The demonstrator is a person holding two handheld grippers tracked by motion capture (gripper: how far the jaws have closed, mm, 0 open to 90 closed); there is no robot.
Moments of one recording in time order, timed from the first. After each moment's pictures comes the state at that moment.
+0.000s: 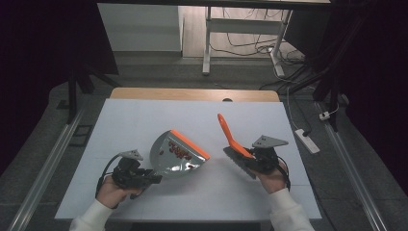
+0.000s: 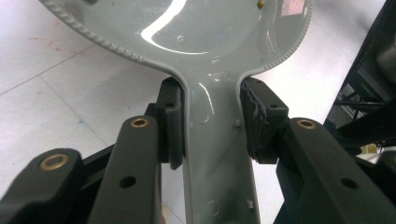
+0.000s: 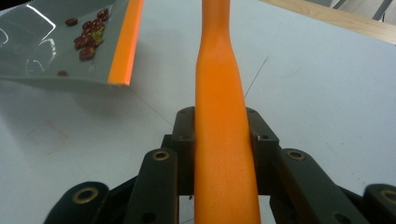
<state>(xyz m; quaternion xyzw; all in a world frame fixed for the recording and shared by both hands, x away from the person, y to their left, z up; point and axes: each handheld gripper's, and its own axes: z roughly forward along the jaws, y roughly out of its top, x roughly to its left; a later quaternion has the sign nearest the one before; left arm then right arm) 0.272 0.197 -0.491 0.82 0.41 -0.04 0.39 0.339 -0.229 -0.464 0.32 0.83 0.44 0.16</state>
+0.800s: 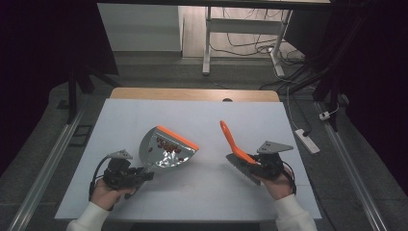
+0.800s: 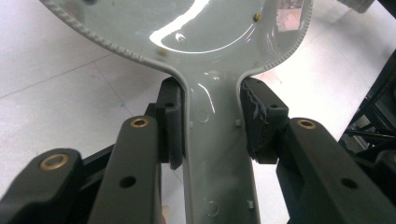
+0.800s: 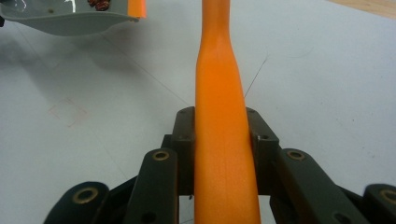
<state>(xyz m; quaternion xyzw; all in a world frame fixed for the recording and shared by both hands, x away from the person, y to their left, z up) 0.262 0.215 -0.493 0.79 0.46 -0.01 0.40 0.326 -0.243 -0.467 0.31 0.83 0.43 0.14</state>
